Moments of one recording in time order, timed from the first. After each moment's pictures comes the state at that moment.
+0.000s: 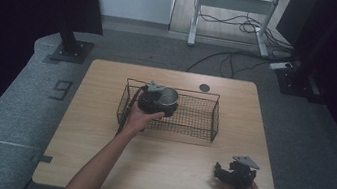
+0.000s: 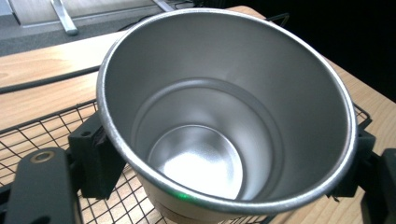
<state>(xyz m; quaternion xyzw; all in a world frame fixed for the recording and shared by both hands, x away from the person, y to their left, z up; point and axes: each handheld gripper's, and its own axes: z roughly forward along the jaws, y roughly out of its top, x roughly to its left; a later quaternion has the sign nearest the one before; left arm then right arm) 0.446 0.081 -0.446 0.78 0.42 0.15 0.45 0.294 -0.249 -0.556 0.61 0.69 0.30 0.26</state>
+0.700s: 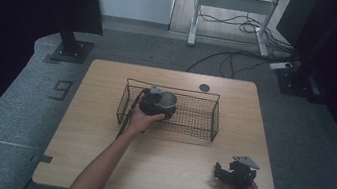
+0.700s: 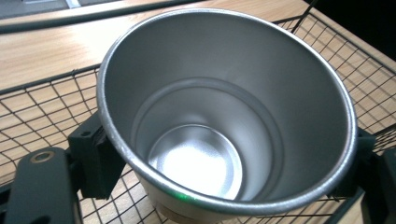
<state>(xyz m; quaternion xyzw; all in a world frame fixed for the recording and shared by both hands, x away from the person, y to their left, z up) 0.462 0.082 -0.476 0.78 0.44 0.14 0.42 0.294 -0.249 -0.556 0.61 0.69 0.30 0.26</state>
